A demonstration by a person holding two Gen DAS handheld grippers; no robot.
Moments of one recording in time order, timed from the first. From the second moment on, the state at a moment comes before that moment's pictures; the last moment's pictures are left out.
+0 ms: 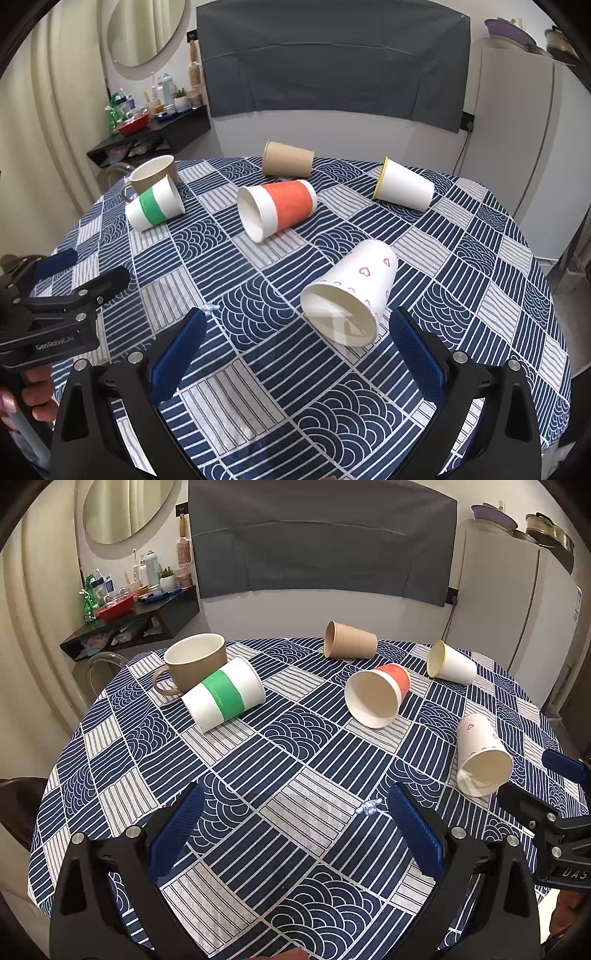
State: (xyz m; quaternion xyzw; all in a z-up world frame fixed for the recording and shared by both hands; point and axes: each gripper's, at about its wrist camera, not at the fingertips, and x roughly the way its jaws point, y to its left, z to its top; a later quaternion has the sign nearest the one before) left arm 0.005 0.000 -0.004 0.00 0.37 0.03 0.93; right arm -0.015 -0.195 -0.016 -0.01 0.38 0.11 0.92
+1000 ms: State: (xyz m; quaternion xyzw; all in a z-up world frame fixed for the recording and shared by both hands) left arm 0.053 -0.044 -0.016 0.00 0.41 -0.01 0.91; right arm -0.014 -0.233 -0.017 -0.01 0.35 0.09 0.93
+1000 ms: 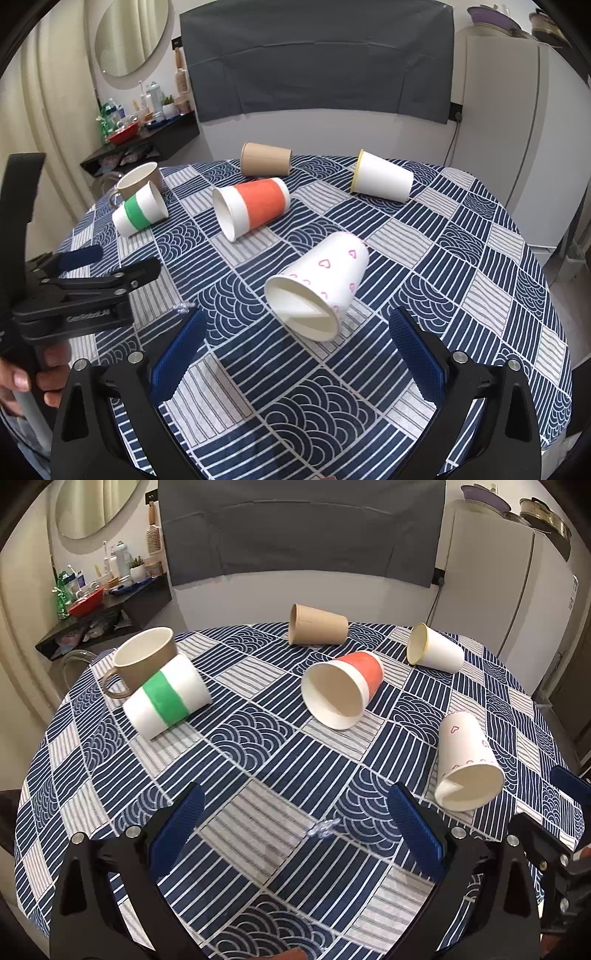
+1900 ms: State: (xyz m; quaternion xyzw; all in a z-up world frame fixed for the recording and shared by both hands) left arm 0.182 -0.074 -0.048 -0.08 0.49 -0.04 0.87; right arm -0.003 -0.313 -0.031 0.03 0.36 0.06 0.93
